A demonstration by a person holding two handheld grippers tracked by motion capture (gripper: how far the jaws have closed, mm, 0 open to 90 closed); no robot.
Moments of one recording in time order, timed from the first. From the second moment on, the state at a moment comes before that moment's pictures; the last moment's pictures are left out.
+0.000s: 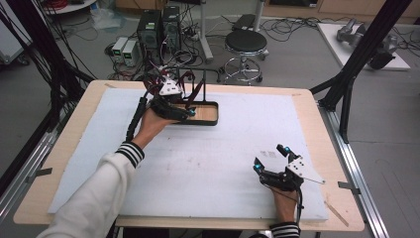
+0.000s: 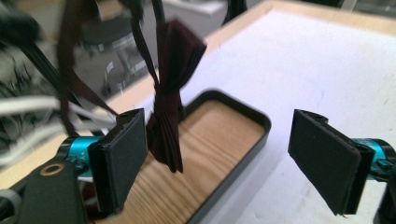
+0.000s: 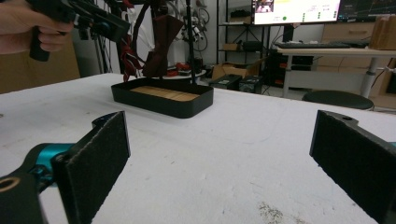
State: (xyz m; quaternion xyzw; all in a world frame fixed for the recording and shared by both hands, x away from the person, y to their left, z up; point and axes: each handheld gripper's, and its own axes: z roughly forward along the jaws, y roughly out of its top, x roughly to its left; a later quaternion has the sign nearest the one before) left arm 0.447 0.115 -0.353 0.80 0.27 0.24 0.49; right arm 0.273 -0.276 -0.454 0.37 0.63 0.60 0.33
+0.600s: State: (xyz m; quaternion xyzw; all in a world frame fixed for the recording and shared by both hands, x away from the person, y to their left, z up) left arm 0.359 0.207 -0.372 0.72 0.21 0.28 0.60; right arm 0.273 -0.275 -0.454 0.37 0.63 0.60 0.33
